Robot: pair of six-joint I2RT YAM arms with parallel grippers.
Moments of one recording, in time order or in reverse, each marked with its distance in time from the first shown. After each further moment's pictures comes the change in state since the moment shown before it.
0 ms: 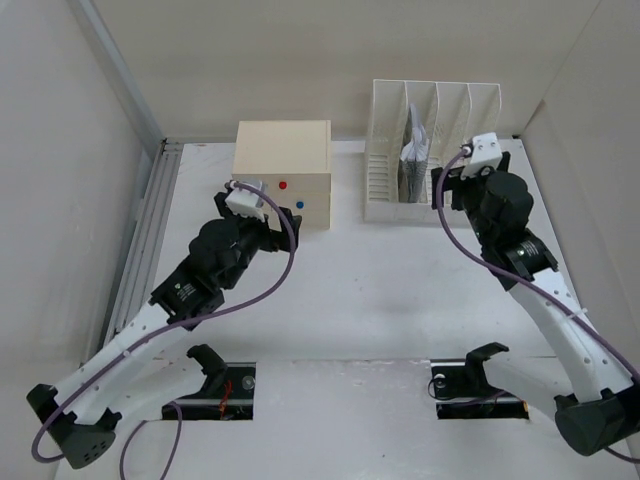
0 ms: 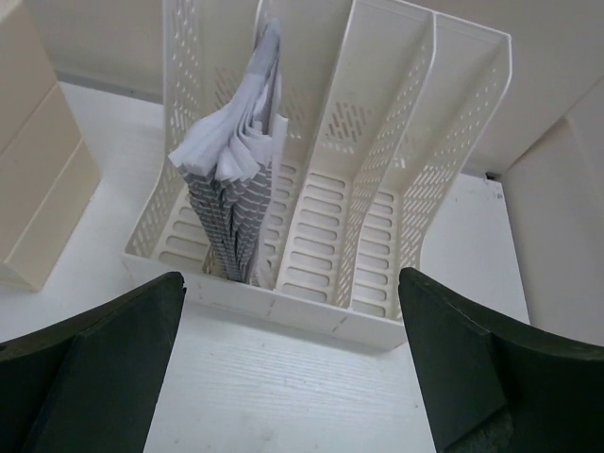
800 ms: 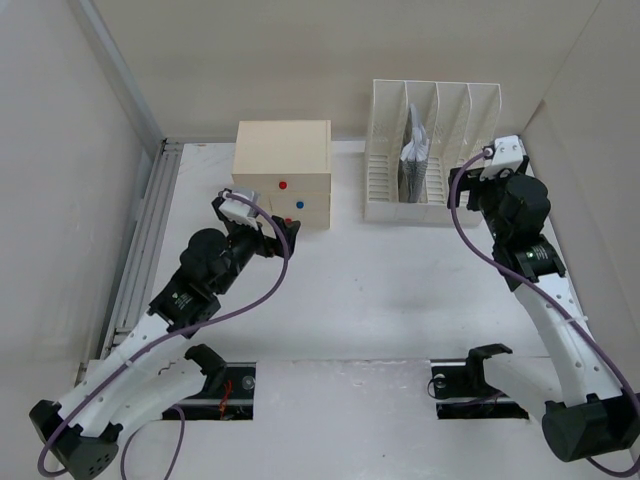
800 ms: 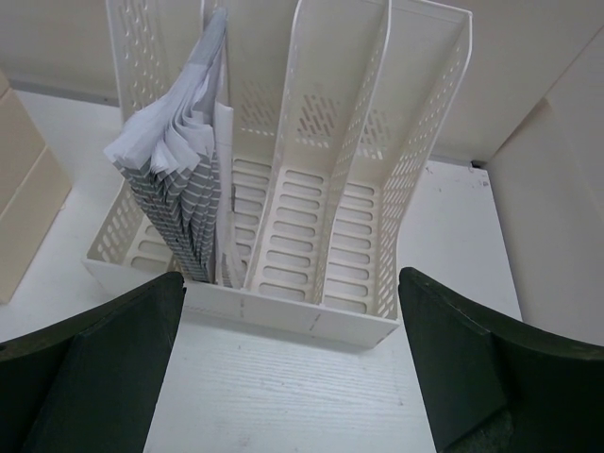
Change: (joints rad) left arm 0.085 -0.064 -0.134 0.138 0.176 0.020; right arm -0.210 -0.057 -0.084 0.051 -0.177 0.023
